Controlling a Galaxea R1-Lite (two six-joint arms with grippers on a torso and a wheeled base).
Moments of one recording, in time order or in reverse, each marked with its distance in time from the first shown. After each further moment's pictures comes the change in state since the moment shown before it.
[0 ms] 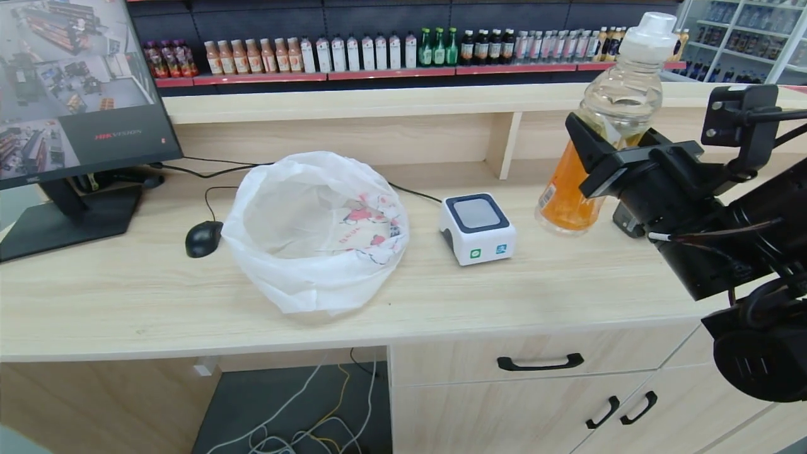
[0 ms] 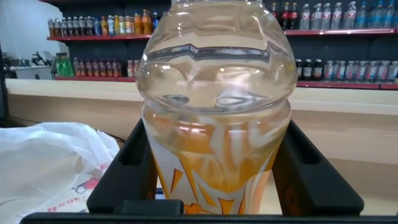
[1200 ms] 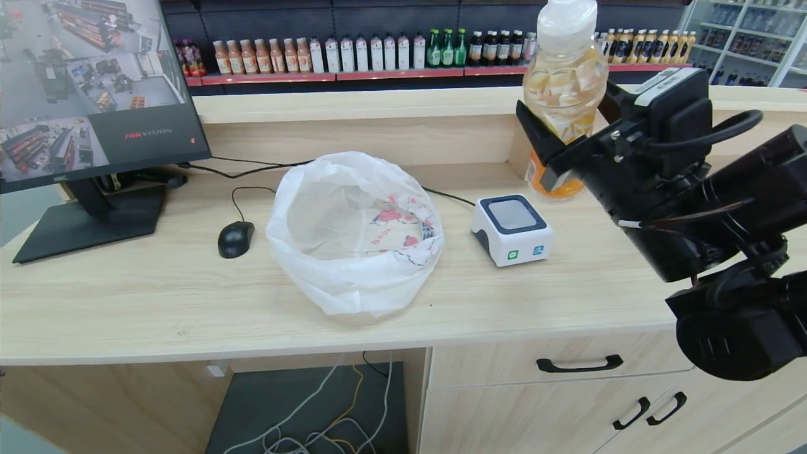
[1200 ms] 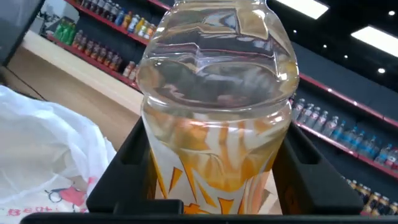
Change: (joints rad) left arm 0.000 0.000 0.000 0.000 0.000 0.006; right arm 0.072 0.050 -0.136 0.001 0.155 -0.516
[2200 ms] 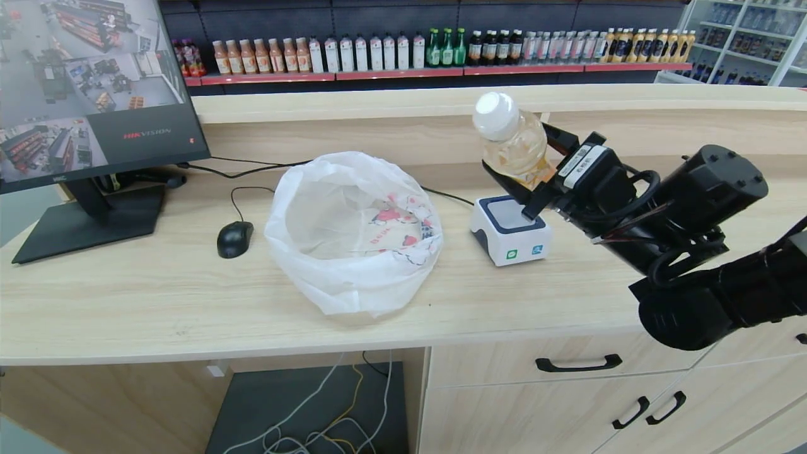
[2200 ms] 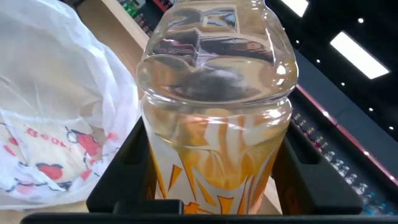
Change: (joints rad) left arm 0.000 0.000 0.000 0.000 0.000 0.000; right arm -0.119 0.147 -0.091 0.065 0.367 -0.175
